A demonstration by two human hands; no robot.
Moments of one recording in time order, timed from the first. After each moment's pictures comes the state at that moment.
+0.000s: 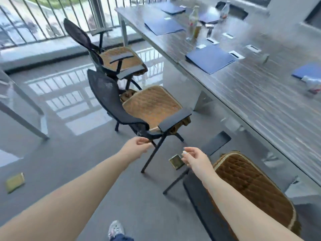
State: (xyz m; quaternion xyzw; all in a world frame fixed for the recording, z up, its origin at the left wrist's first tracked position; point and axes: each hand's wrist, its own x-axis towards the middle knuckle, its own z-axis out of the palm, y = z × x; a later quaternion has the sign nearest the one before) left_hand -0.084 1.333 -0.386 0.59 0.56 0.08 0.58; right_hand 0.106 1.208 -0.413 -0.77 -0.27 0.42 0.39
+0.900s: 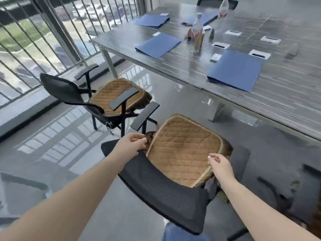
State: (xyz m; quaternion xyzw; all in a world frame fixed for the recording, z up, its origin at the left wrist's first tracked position) left_hand -0.098 1.785 -0.359 0.65 0.51 0.08 0.55; right_hand 0.093 1.575 -0.487 -0.81 -0.04 0.34 0.48
